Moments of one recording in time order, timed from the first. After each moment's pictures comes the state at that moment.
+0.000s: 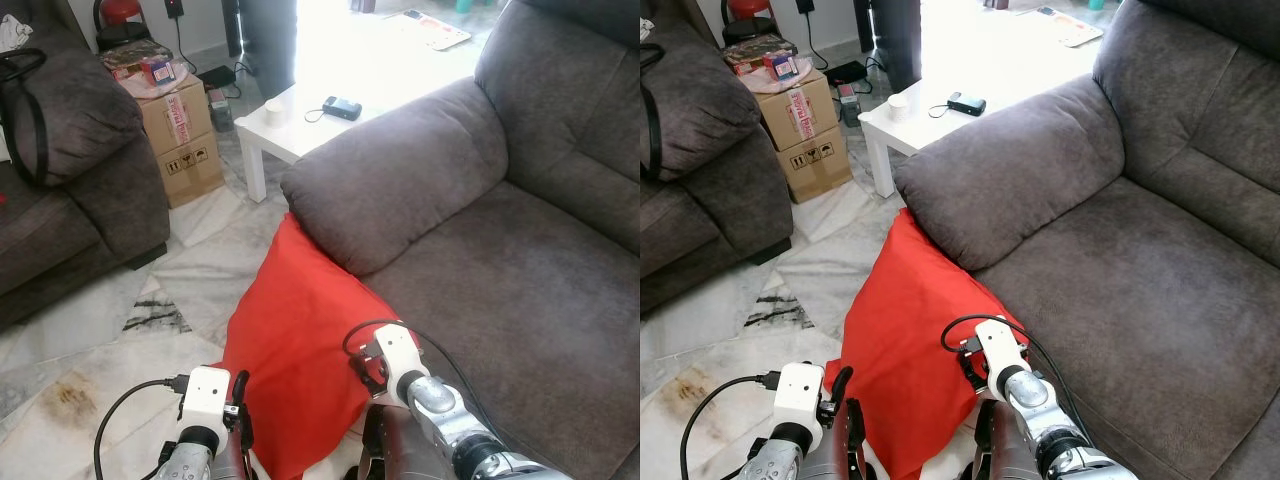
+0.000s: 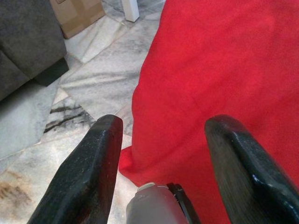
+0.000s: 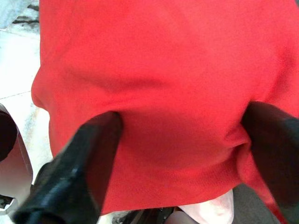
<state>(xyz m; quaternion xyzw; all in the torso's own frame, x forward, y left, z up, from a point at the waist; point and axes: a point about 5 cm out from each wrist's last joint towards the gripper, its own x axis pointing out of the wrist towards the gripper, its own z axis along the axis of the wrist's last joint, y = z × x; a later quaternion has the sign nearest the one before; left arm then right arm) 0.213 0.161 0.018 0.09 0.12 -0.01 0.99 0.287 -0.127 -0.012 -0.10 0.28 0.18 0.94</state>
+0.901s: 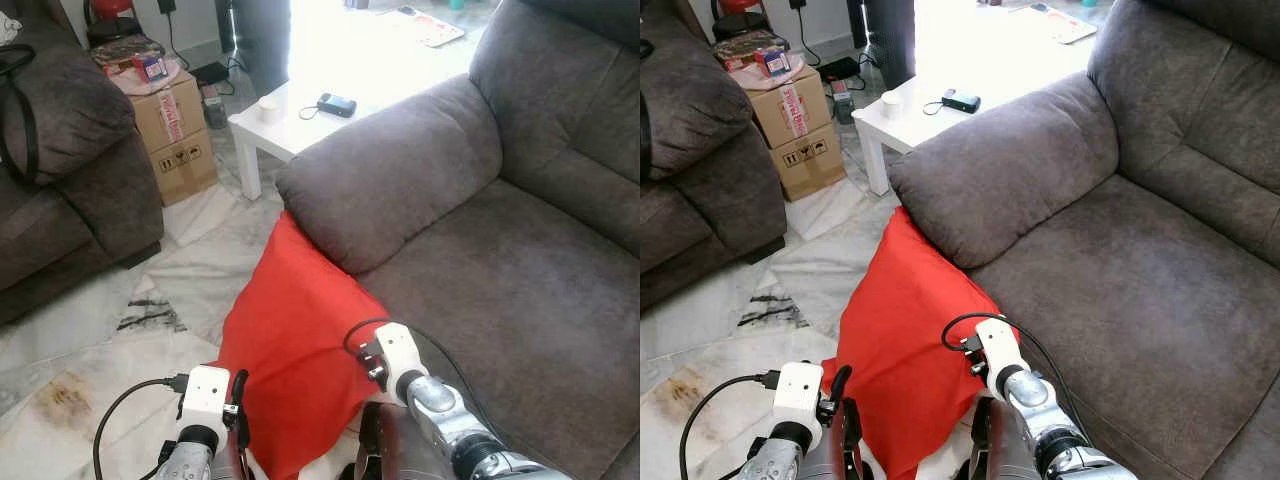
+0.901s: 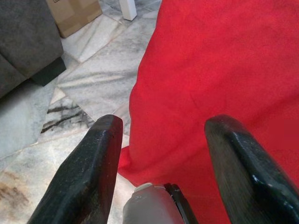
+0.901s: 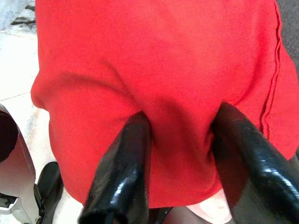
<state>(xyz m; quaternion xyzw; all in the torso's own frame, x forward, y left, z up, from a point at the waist) 0.214 0.162 0.018 0.09 0.12 -0.01 0.99 0.287 -0.127 -0.013 -0.09 0.28 0.18 0.94</state>
